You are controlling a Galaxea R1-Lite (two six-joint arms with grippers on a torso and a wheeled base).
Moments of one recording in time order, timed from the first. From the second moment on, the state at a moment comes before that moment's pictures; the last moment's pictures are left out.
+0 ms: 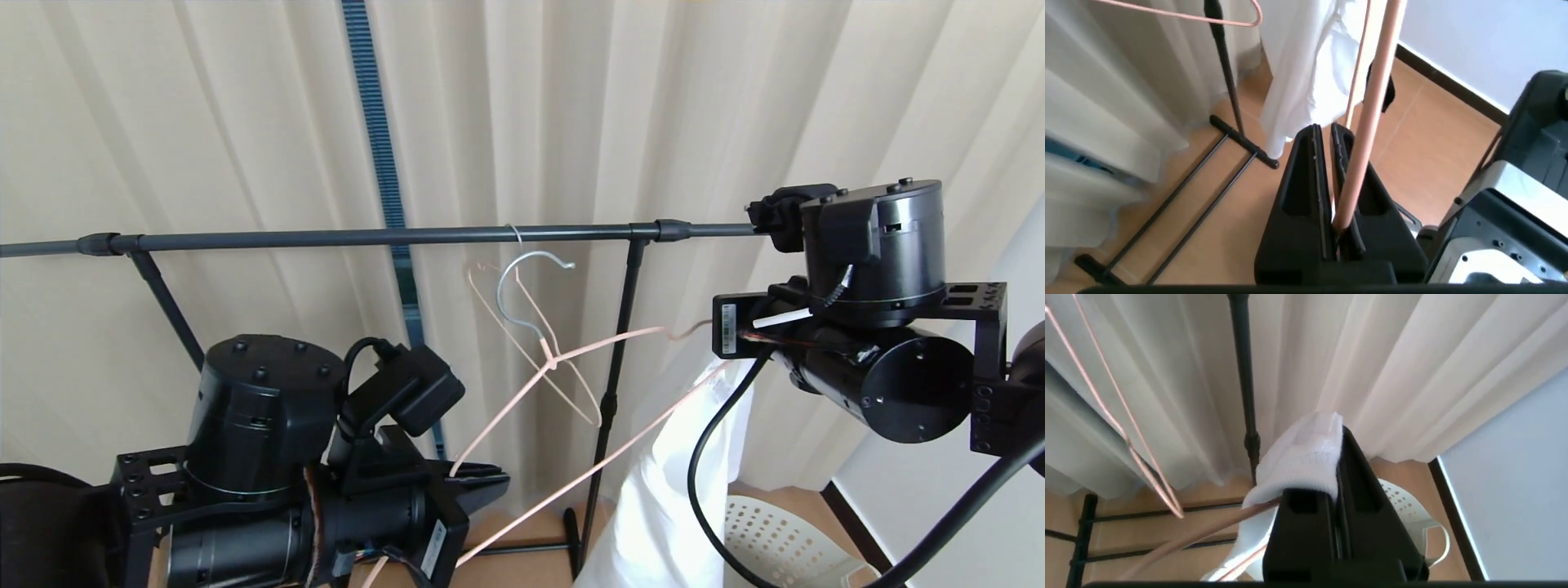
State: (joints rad) left arm -0.75 1.56 -0.62 -0.42 -0.18 0.01; right arm 0.66 1.64 -1.01 -0.18 -0.76 0.23
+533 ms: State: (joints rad) left arm -0.77 1.61 -0.65 -0.42 -0.02 0.00; right arm 0.68 1.65 -1.01 -0.18 -0.90 0.22
